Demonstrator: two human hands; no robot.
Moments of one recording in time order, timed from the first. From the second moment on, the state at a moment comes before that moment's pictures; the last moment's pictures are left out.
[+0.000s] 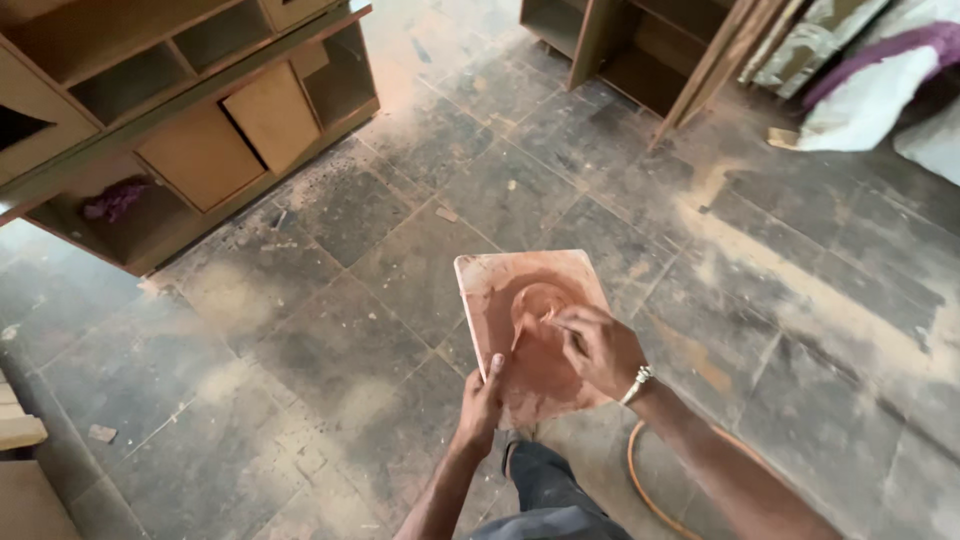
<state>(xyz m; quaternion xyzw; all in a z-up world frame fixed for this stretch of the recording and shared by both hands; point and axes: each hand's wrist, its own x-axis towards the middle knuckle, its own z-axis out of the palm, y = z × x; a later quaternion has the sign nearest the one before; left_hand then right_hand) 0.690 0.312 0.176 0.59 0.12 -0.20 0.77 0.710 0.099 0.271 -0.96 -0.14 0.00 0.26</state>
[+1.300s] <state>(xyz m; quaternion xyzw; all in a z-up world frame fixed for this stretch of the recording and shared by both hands) 1.453 0.452 0.120 0.46 0.32 0.05 0.82 1.535 0.266 0.266 -0.87 -0.48 0.00 0.08</state>
